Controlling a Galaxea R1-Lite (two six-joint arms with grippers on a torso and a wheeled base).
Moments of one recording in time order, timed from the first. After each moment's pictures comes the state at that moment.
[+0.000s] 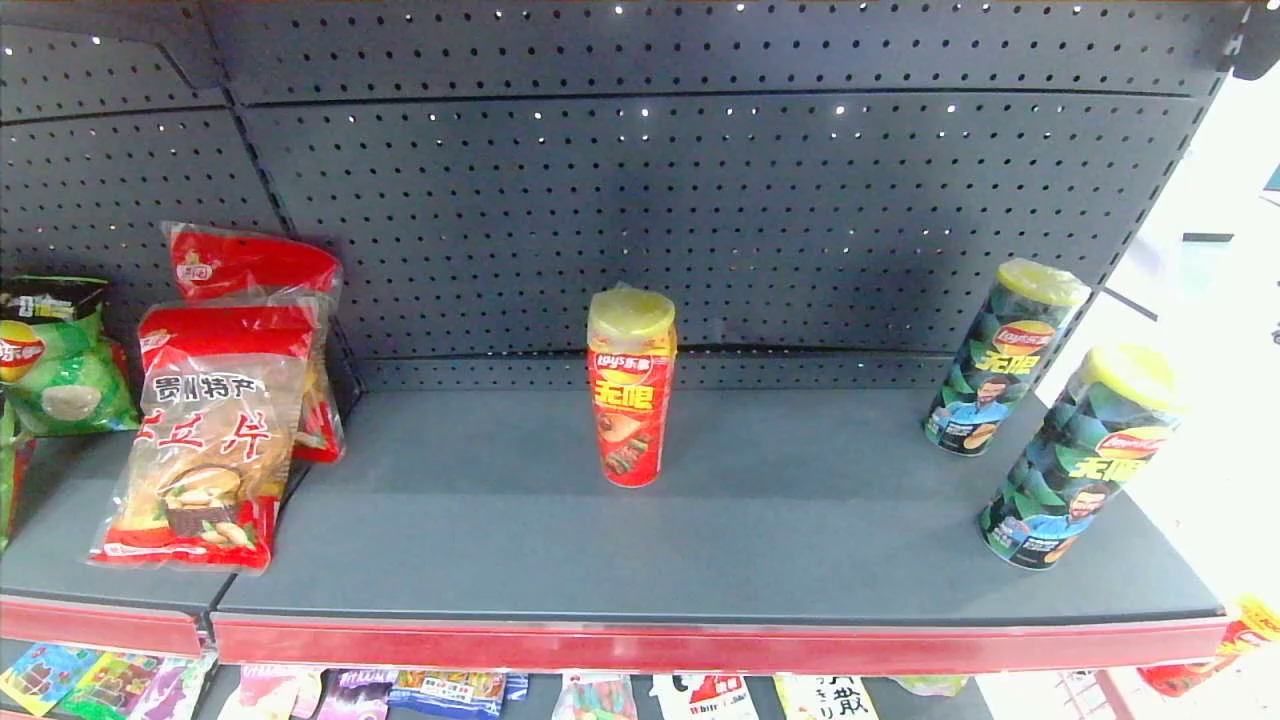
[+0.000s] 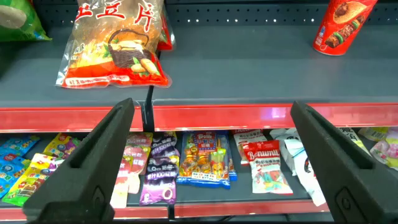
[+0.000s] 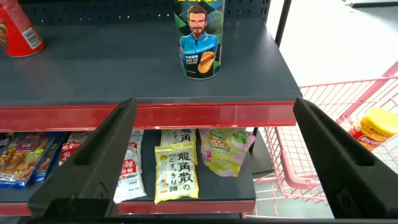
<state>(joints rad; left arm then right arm) -0.01 0.01 0.00 0.00 -0.04 -0.01 0.00 0.00 0.00 0.00 -0.02 0.00</state>
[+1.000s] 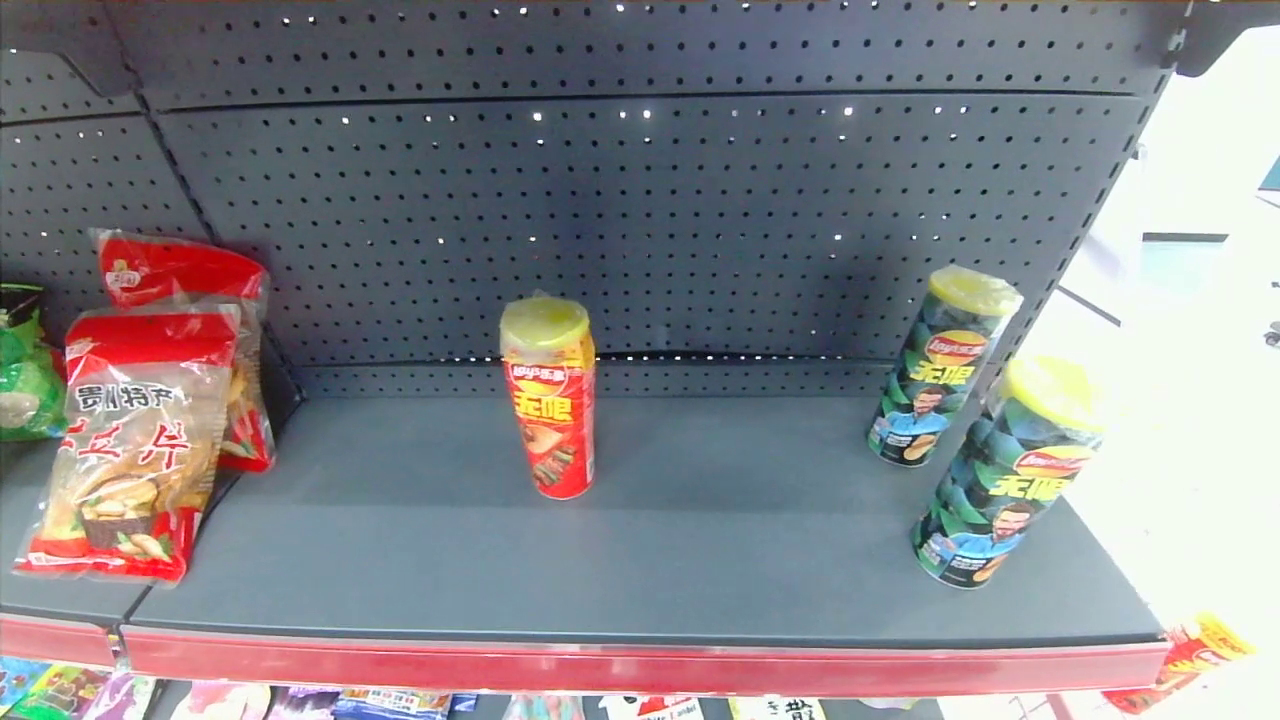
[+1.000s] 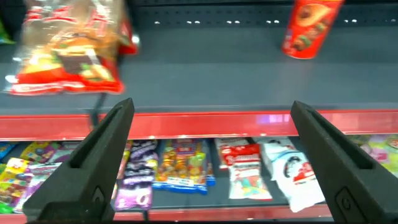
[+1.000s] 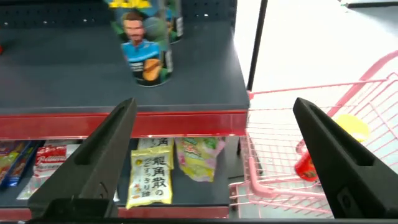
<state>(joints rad) -0.01 0.01 0.00 0.00 -0.04 -0.01 0.00 0.00 0.00 0.00 -0.02 0.00</state>
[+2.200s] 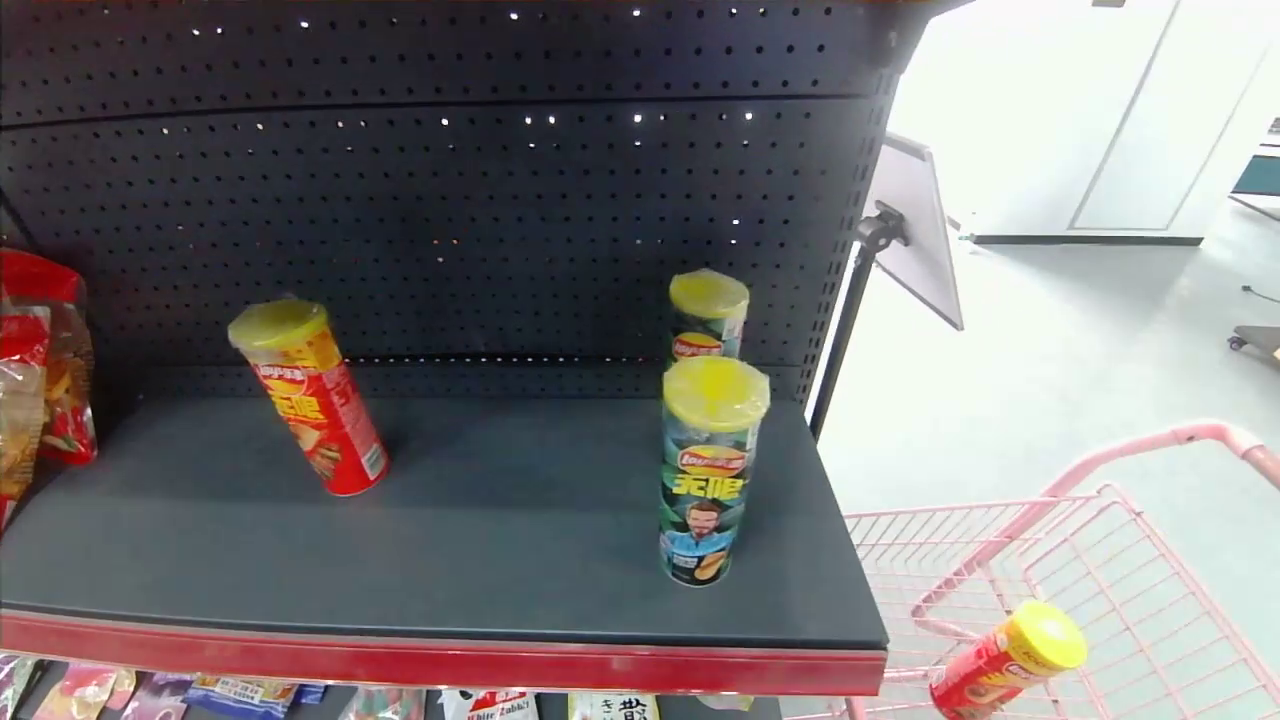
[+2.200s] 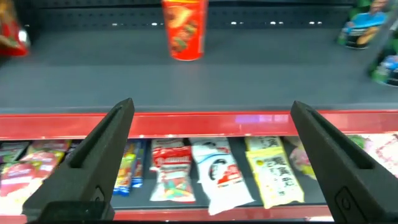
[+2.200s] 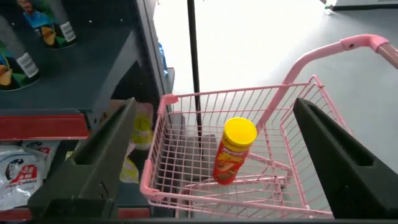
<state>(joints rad) -0.01 0.01 0.00 0.00 -0.04 -0.01 0.00 0.00 0.00 0.00 -0.02 0.00</state>
